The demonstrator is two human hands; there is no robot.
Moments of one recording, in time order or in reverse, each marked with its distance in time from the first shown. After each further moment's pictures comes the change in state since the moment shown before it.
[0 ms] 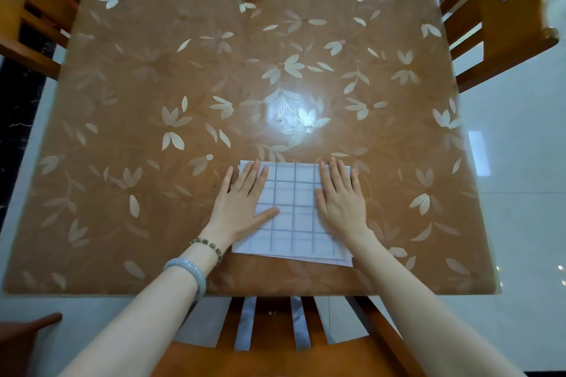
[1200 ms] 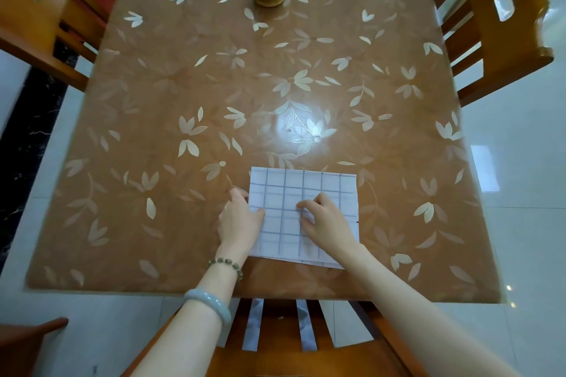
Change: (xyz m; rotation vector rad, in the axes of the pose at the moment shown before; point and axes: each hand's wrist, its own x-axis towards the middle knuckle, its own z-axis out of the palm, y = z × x) left_hand -0.026 0.029 -0.047 -0.661 0.079 -0.745; right_hand -0.021 -0.047 -0.026 0.442 -0.072 -0.082
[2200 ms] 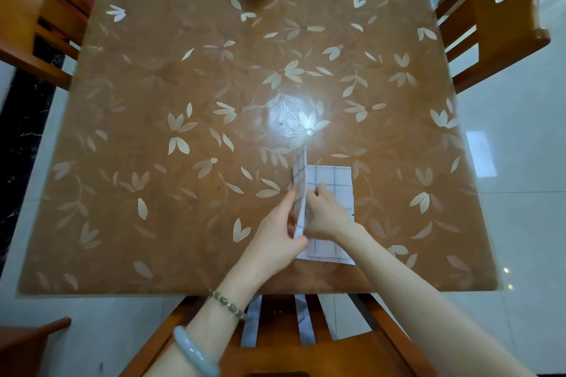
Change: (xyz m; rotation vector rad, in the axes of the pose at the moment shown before) left_hand -0.068 0.046 -0.010 -0.377 -0.506 0.312; right_hand 0.016 0.003 -0.016 -0.146 -0.365 0.144
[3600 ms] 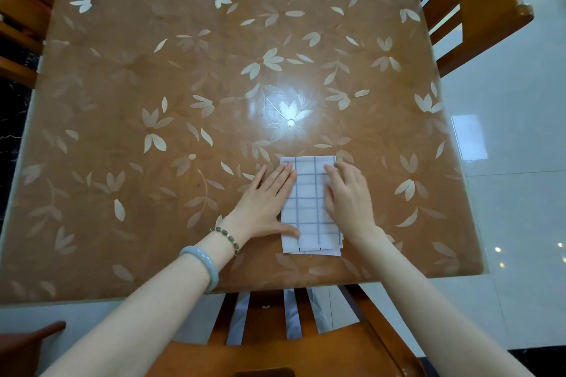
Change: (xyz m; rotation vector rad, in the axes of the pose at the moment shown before) left_hand 0.095 -0.058 0.003 1.248 -0.149 0.435; right_hand -0.017 0.060 -0.001 -0.064 0.798 -0.089
